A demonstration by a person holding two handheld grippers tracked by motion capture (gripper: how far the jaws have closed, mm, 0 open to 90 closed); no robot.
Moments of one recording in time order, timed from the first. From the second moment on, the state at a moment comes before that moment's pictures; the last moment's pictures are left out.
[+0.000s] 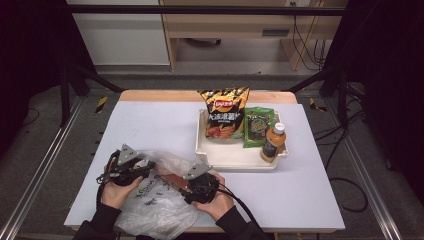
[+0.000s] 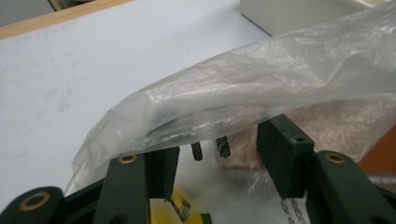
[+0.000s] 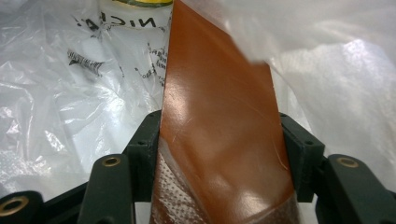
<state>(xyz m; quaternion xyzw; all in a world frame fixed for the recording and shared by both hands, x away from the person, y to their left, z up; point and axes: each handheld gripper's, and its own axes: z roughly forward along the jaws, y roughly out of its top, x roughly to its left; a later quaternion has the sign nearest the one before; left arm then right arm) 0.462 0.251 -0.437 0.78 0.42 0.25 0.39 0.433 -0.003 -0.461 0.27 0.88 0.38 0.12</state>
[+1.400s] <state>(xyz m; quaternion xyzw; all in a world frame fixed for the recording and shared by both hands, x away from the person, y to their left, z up) 0.500 0.255 -0.421 0.77 0.45 0.25 0.37 0.430 -0.004 -0.459 0.21 0.88 0.42 0.08</state>
